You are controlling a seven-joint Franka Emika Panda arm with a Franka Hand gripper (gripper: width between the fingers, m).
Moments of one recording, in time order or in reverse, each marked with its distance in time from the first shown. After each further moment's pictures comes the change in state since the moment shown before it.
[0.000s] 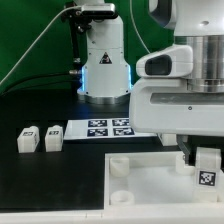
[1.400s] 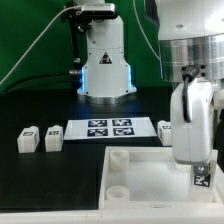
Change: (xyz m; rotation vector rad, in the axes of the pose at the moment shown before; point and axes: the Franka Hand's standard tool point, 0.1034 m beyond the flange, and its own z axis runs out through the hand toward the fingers) arm 0.003 0.005 0.000 0.029 -0.081 1.530
